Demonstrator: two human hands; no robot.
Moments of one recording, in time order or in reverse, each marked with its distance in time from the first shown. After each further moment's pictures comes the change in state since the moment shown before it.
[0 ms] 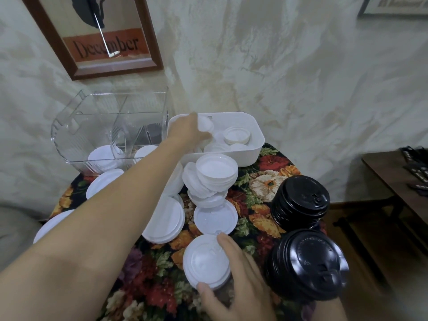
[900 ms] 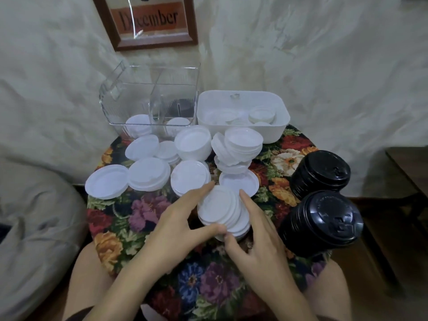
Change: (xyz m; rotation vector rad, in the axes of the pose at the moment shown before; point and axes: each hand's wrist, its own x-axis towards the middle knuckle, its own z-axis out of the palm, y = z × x) left_hand -0.316 -0.058 0.013 -0.627 -0.073 0.084; right_hand -0.010 -0.012 -0.010 0.022 -0.030 0.001
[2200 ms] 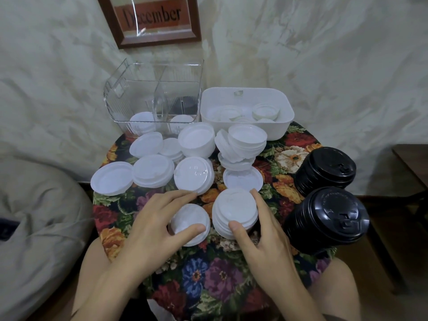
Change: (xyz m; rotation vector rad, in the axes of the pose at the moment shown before) left_hand -0.019 -0.030 -0.027 0.424 0.122 0.117; right_hand 0.001 0.006 0.002 0.076 -0.021 0.140
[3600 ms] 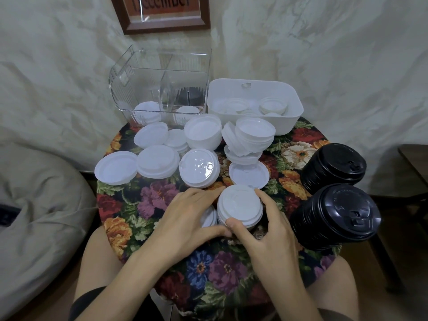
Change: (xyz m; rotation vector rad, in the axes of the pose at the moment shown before) left_hand 0.019 0.010 0.029 0.001 -0.215 0.068; right_hand -0.006 -0.010 0.008 -0.013 0.173 0.053
